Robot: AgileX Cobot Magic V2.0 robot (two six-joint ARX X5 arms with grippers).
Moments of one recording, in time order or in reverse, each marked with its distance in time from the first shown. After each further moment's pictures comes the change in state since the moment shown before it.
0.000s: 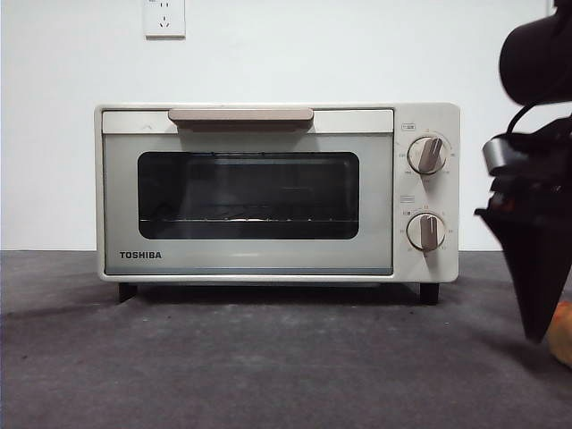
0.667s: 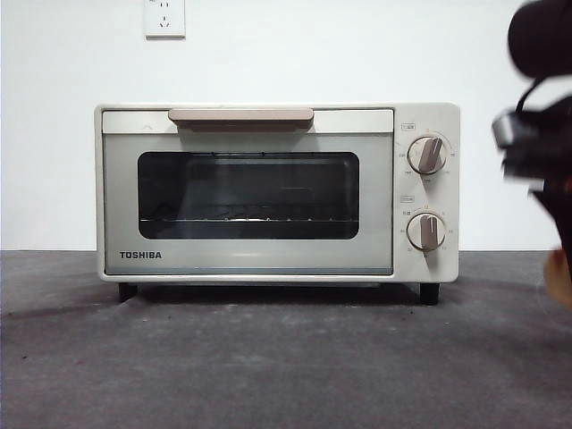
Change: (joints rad) left arm 0.000 0.043 0.000 0.000 0.000 0.000; right arm 0.002 -0.117 0.007 -0.047 0.030 0.000
